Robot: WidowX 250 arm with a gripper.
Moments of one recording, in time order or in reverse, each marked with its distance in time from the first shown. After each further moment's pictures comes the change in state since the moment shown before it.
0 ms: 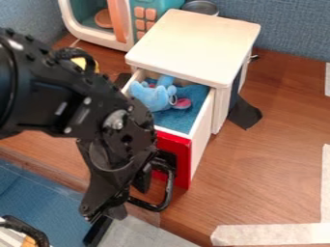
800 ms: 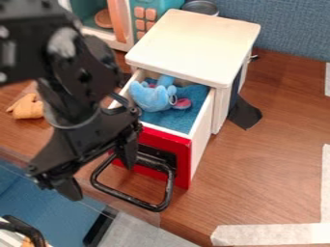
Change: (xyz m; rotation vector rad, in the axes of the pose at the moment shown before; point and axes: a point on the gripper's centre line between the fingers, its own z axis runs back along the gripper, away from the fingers) arm 0.018 0.011 0.066 -0.007 0.021 -0.289
